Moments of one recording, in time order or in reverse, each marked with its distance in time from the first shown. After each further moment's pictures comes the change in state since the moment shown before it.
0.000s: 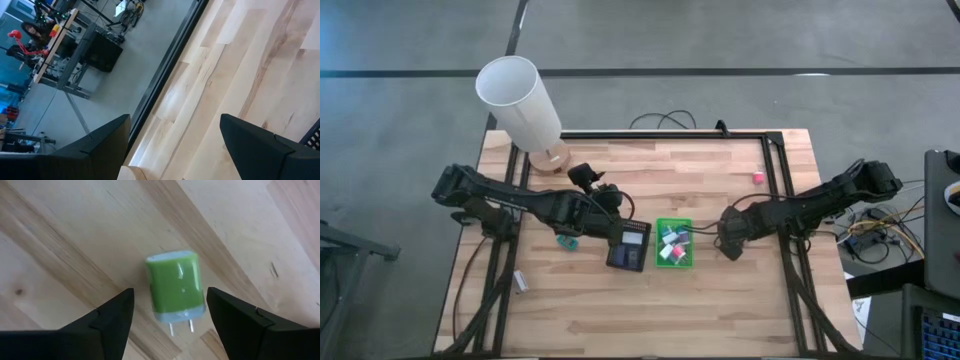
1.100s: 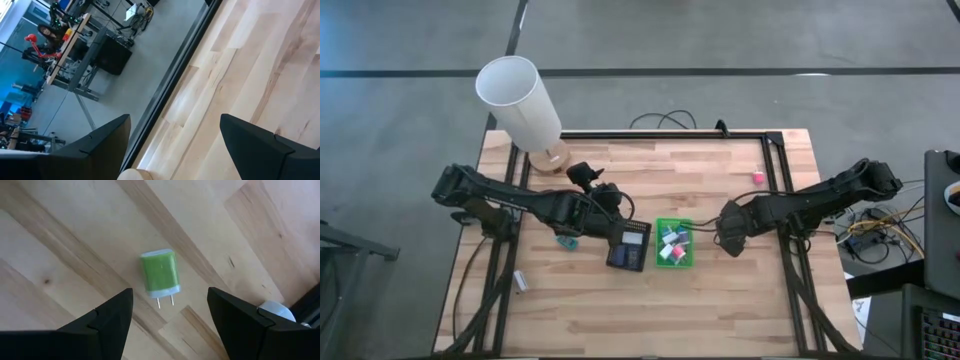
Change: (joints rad) left arm 0.000 0.000 0.000 0.000 -0.056 0.000; right arm 0.000 0.000 0.193 -0.270 0.022 0.008
